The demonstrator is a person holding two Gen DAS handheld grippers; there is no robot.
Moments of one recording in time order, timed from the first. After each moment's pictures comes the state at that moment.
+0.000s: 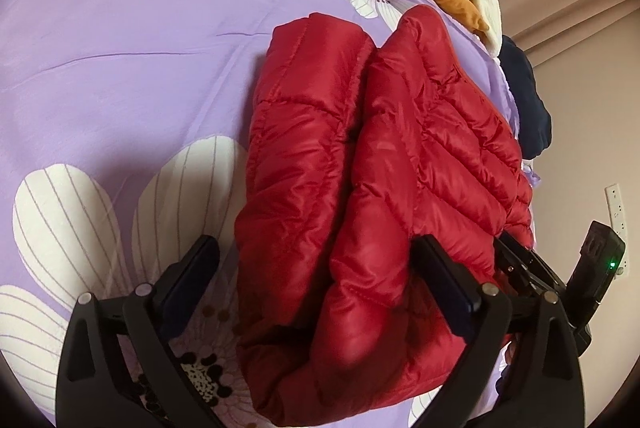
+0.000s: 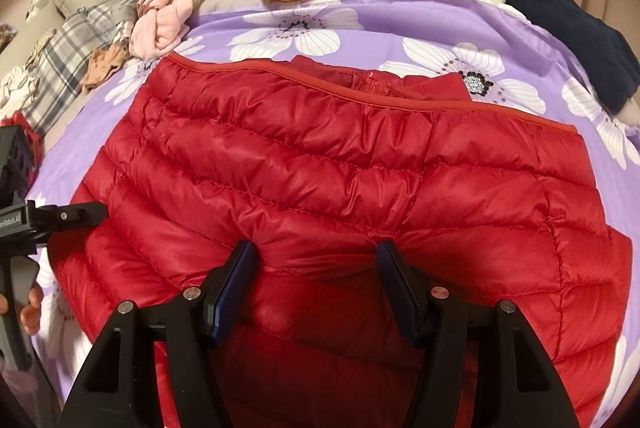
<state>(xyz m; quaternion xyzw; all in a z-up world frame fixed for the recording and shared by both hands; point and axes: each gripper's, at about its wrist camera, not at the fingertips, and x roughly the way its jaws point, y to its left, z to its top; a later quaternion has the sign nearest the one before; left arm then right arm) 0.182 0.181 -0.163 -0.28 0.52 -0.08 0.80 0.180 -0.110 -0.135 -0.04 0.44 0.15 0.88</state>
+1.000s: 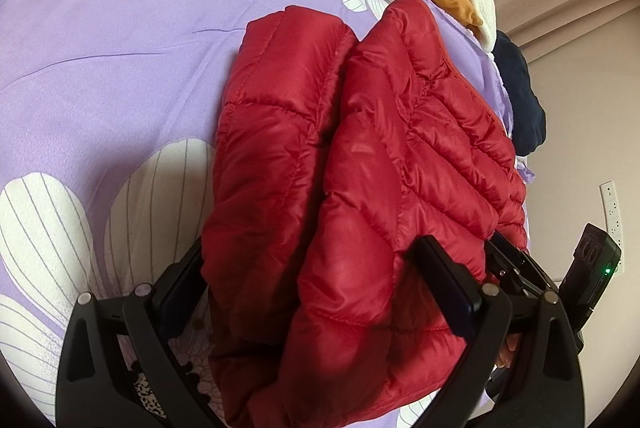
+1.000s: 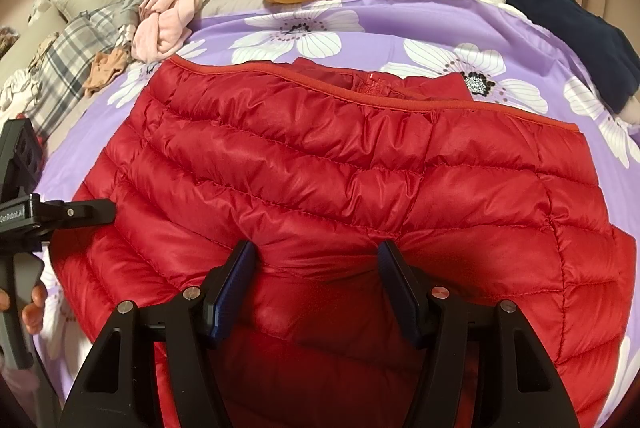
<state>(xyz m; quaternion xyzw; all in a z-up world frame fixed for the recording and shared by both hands) 0.194 0.171 -0.164 -0.29 0.53 -0.10 0.79 0.181 -0.110 -0.136 -0.03 0.44 0.16 0.88</state>
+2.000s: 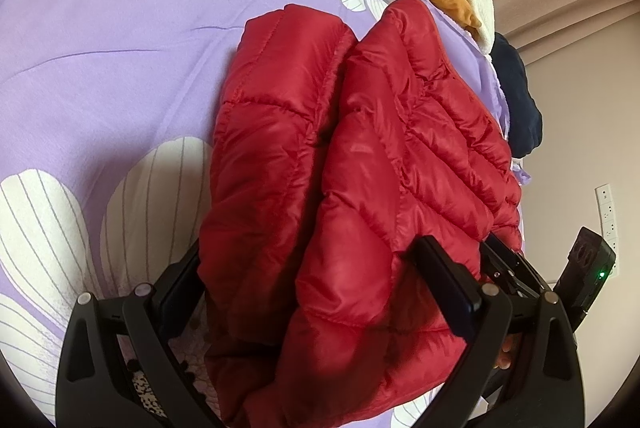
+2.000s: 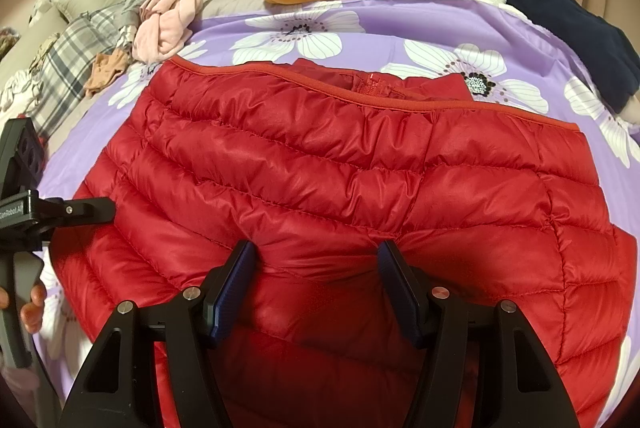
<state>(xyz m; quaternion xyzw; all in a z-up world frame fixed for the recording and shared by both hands) 0.194 0.172 -0.166 -0.30 0.52 -0.10 0.79 0.180 -0.111 -0.136 -0.03 0.44 0.16 0.88</state>
